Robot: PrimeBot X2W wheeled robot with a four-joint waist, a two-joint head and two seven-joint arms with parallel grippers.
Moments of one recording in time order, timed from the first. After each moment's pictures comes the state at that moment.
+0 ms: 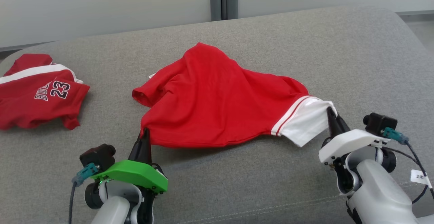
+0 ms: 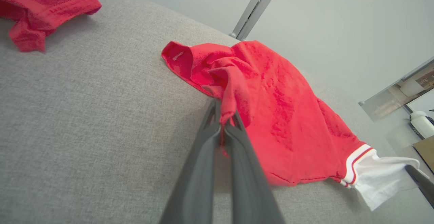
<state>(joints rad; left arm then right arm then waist) -0.22 0.15 -0.41 0.35 -0.82 0.15 -0.16 -0.45 -0.09 0.12 0.81 0.53 0.13 -0.26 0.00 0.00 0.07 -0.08</state>
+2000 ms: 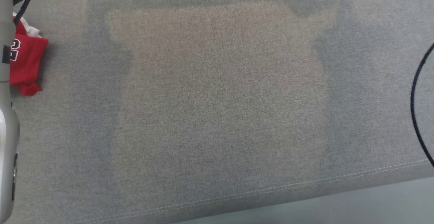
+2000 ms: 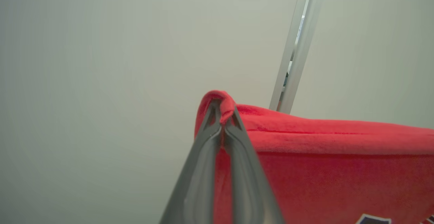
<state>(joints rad) -1.55 0.24 -0.37 0.76 -0.66 0.16 -0.05 -1.69 -0.12 -0.18 0.92 0.07 0.13 -0.23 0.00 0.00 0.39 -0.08</state>
